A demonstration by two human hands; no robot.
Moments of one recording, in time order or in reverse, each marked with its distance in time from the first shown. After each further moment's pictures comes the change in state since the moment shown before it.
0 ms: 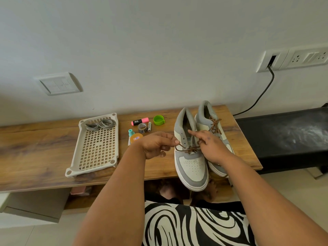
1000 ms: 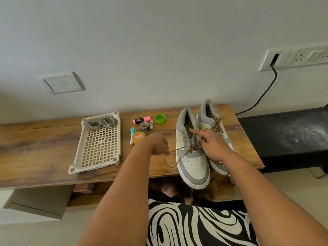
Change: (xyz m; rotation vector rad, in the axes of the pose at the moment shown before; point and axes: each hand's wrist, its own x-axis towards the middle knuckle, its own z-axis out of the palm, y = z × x) left_hand 0.003 0.005 0.007 1.034 0.304 -0.239; right_hand 0.000 -0.001 -0.002 0.043 -0.005 0.027
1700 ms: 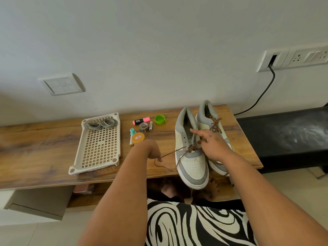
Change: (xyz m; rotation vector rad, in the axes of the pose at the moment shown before) left_hand -0.001 -0.011 0.005 0.073 -0.125 -0.233; right_hand -0.005 -0.005 -0.006 -0.005 0.005 0.016
